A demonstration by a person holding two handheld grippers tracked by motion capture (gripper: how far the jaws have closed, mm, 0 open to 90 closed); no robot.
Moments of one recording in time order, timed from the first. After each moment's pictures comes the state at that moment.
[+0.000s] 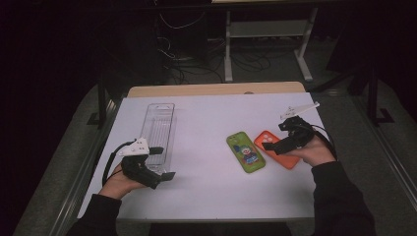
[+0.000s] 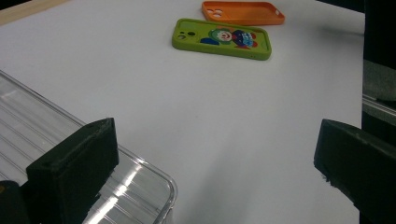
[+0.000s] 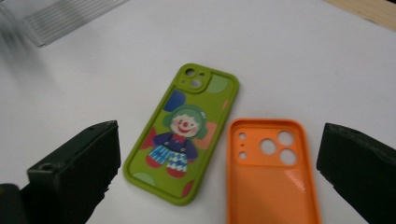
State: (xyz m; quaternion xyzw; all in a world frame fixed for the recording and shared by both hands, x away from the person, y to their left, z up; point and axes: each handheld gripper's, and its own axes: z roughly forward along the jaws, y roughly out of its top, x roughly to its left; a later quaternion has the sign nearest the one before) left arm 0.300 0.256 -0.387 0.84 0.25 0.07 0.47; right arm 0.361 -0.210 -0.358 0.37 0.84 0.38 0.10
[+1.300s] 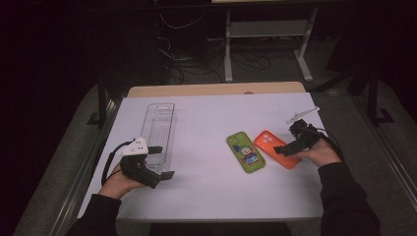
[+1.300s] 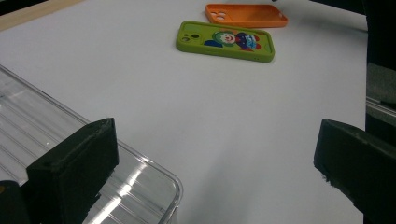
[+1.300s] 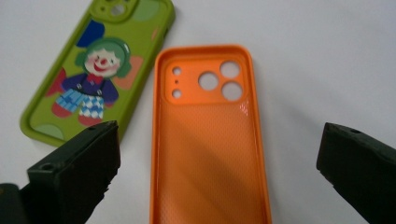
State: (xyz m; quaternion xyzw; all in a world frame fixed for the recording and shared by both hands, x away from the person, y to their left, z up) left arm 0.300 0.258 -0.387 0.84 0.24 0.08 0.48; right arm 0.380 -0.242 -0.405 0.42 0.86 0.29 0.10
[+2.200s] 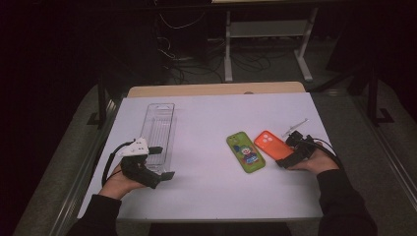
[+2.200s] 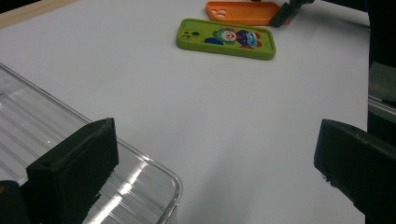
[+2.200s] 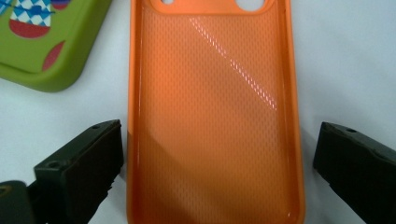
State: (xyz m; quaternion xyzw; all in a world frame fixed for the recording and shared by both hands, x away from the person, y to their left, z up) left arm 0.299 0.257 -0.389 0.84 0.25 0.08 0.47; right arm 0.373 -0.239 -0.441 0.41 0.88 0.20 0.08
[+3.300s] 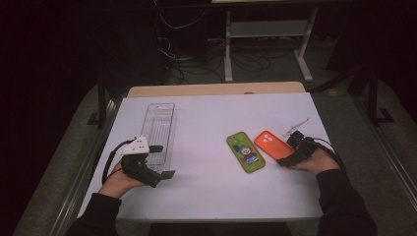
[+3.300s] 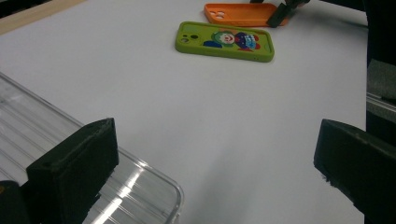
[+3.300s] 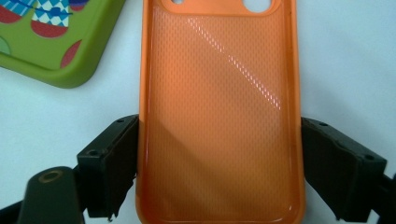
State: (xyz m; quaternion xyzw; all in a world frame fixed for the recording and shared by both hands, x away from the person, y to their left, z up) left arm 0.305 0.254 -0.381 0.84 0.24 0.08 0.48; right arm 0.371 -0.243 -0.436 0.41 0.89 0.21 0.07
